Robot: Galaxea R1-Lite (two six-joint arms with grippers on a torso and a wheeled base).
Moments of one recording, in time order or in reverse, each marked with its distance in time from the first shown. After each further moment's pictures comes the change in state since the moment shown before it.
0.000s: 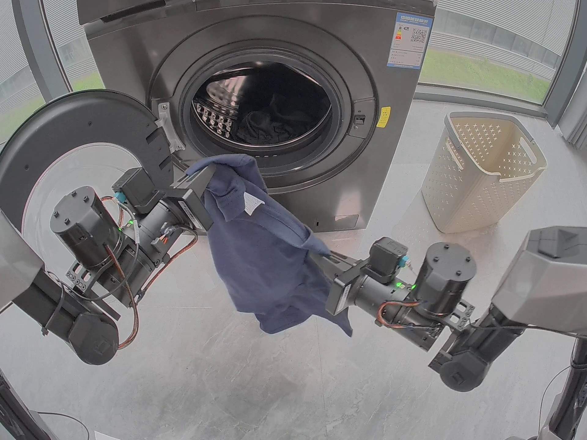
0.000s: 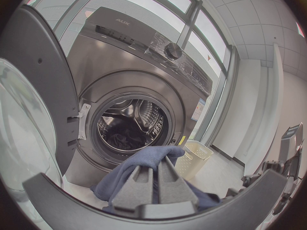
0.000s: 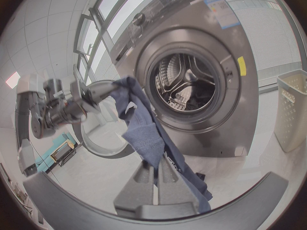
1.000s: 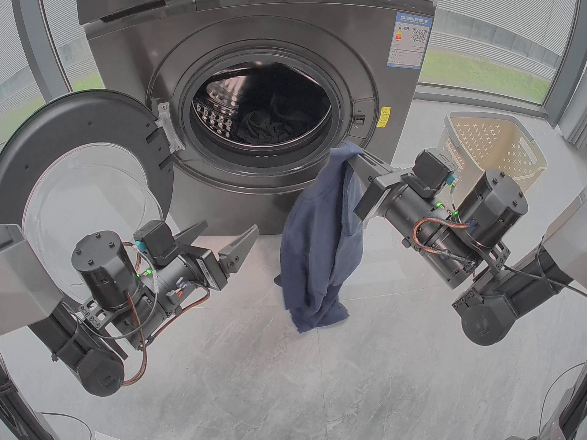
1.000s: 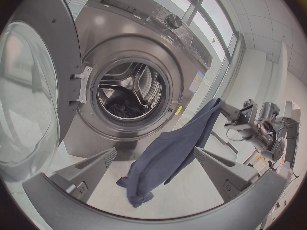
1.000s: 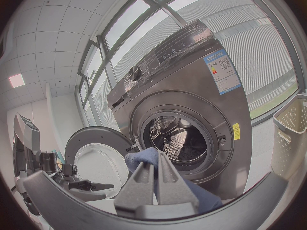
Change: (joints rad) left arm -0.056 0.045 0.172 0.001 0.003 -0.025; right arm -0.084 -0.157 -0.181 0.015 0.007 -0.006
